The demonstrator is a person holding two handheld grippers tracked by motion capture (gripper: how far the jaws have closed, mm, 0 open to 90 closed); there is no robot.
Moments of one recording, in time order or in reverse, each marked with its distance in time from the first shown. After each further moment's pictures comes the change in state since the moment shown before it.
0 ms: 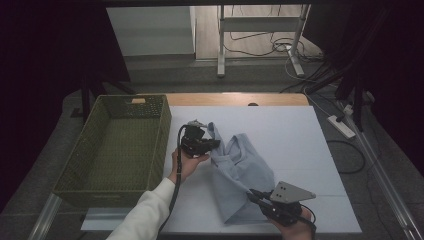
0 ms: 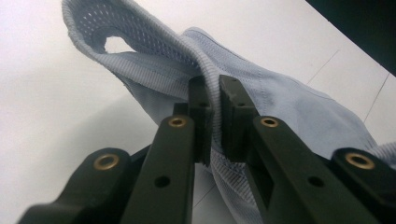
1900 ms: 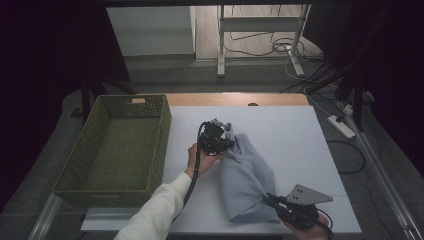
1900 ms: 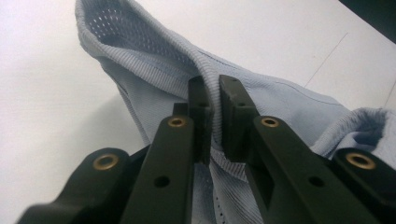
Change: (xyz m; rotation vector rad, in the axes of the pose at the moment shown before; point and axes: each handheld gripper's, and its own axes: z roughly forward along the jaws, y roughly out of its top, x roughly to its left) left arm -0.025 0.025 0.043 0.090 0.007 0.079; right arm -0.016 -0.022 -0.028 0.064 -0.054 0.076
